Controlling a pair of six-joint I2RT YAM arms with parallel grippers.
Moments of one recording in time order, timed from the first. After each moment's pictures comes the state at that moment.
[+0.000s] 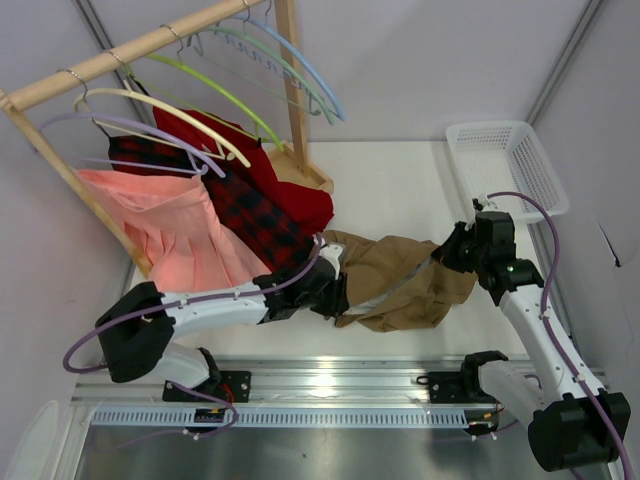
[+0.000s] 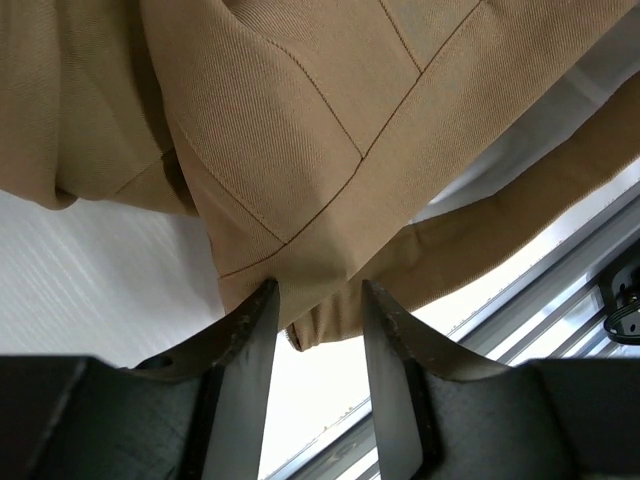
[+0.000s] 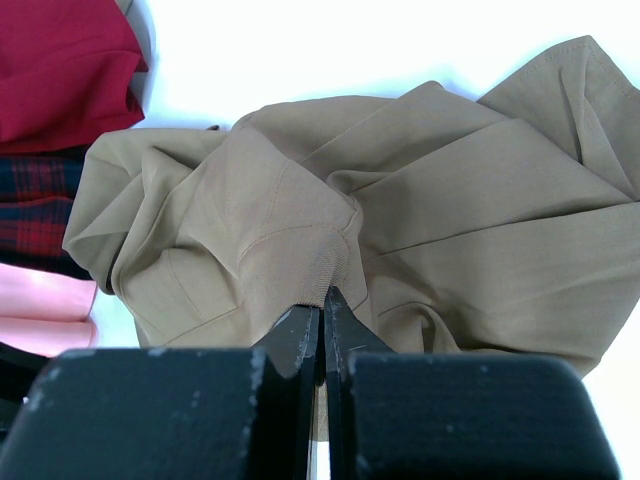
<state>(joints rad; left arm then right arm) -1.02 1.41 0.75 -0.12 -0.07 -0.62 0.14 0.94 0.78 -0.53 -0.15 0.49</state>
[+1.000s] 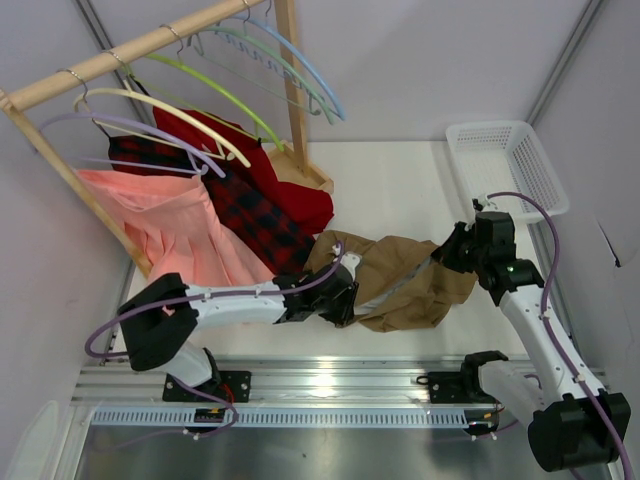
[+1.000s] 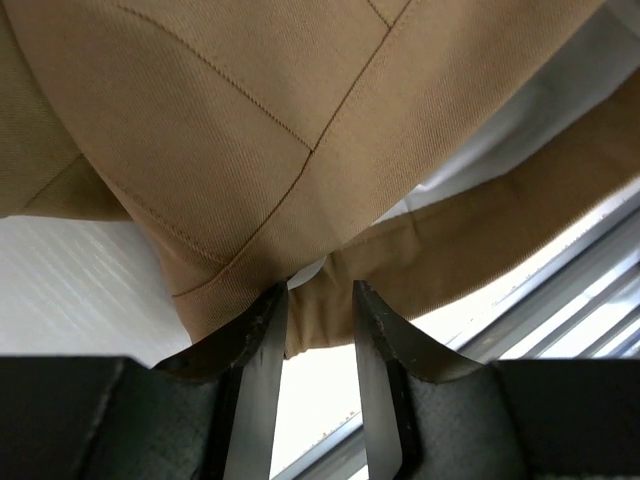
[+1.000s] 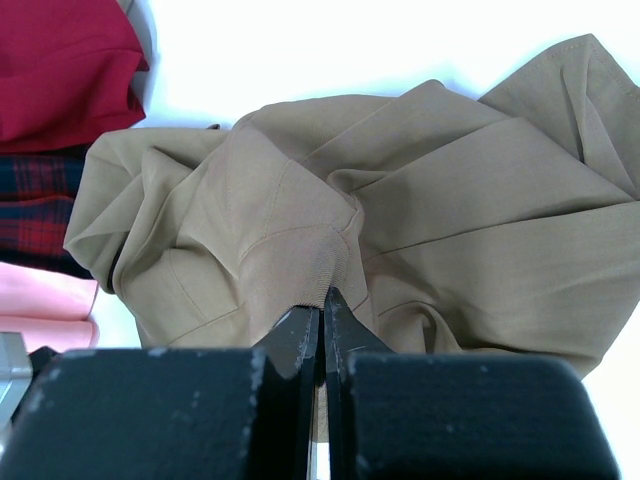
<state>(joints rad) -1.09 1.53 0.83 -0.17 -0.09 -0.58 0.14 0.94 0.78 -0.53 -0.15 0.49</state>
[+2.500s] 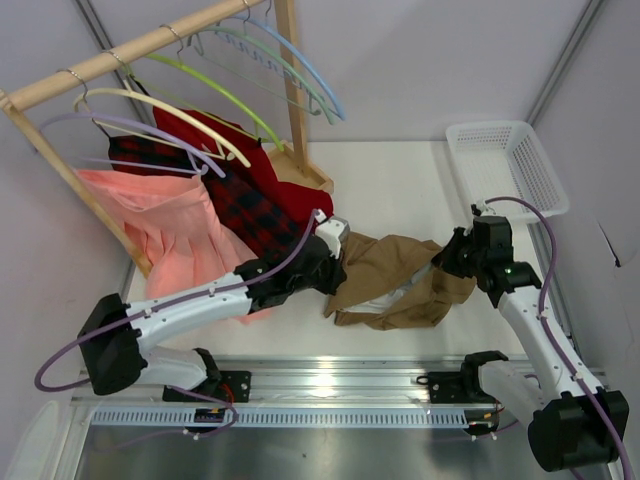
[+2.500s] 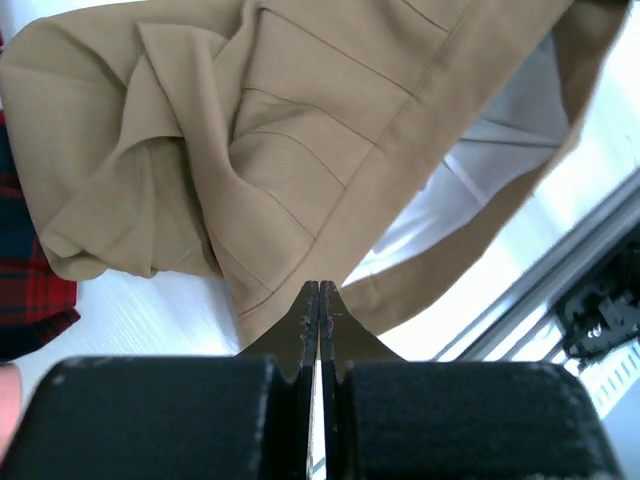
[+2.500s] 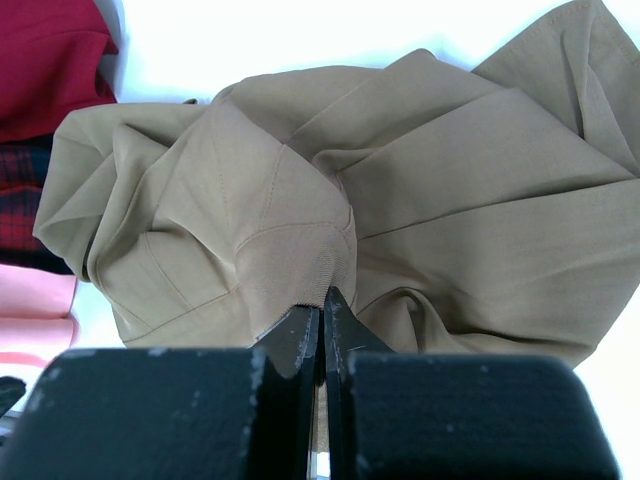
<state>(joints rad) -1.00 1.31 0.93 -0.24 -0.13 -0.45 0.14 0.94 0.74 -0.53 -0.14 0.49</state>
